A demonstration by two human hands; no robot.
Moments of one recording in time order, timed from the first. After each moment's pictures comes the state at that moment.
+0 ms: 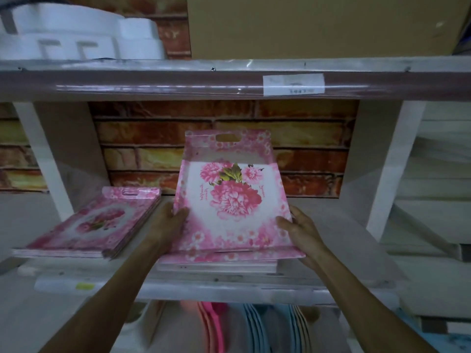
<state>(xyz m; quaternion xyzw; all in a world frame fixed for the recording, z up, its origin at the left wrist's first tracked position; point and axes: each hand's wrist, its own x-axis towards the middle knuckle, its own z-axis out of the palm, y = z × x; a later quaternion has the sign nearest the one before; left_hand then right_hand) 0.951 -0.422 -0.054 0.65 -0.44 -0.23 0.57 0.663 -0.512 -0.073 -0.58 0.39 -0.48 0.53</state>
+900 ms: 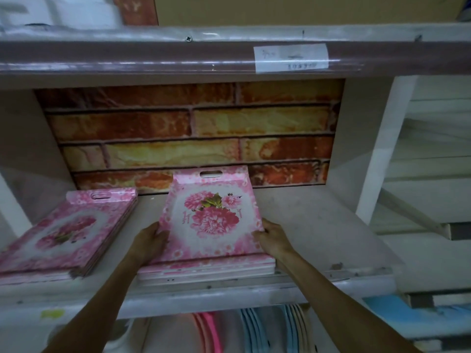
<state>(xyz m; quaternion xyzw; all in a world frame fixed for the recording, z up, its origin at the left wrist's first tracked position) 1.019 -0.482 -0.122 0.75 -0.53 -0.16 0.36 0.714 -0.543 -0.126 -0.61 0.52 -0.37 0.47</state>
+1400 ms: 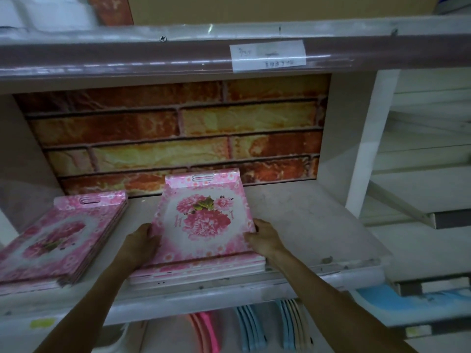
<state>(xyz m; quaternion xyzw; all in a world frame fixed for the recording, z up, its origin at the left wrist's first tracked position) 1.014 -0.482 -0.117 0.79 -0.55 -0.10 0.26 0.712 -0.540 -0.127 -0.63 0.53 -0.34 0.45</state>
